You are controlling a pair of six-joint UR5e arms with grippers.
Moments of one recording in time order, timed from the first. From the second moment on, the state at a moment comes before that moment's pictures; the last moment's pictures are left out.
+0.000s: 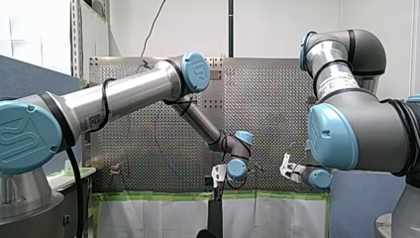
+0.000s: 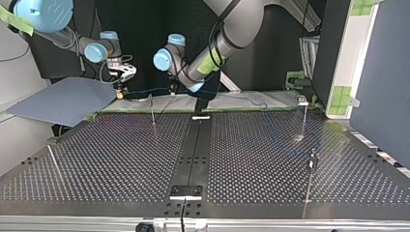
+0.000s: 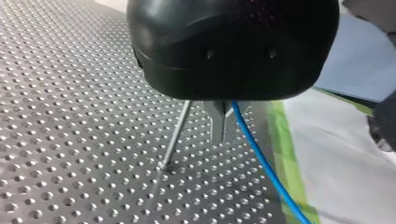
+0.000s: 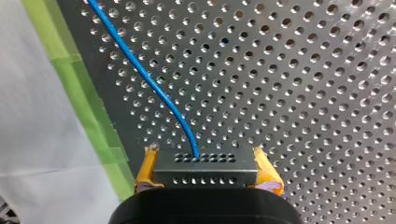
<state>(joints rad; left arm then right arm) -0.78 -2.74 -1.08 -2.80 -2.10 -1.87 1.65 -0.62 1.78 -0.97 1.27 1.83</state>
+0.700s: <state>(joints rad) -0.76 -2.79 -1.02 -2.77 -2.05 -1.84 1.64 -0.62 1.73 -0.96 1.28 1.85</state>
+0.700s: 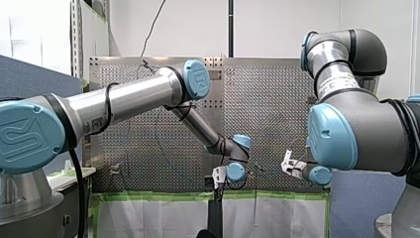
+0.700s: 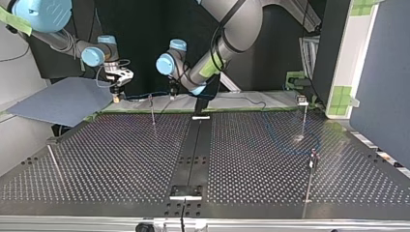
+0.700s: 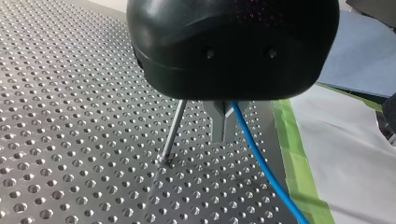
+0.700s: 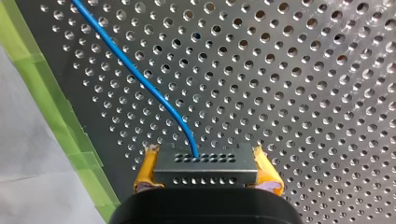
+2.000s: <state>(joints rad) -0.73 -2.83 -0.93 -2.82 -2.01 -1.82 1.63 -0.62 1.70 -0.96 1.28 1.88</state>
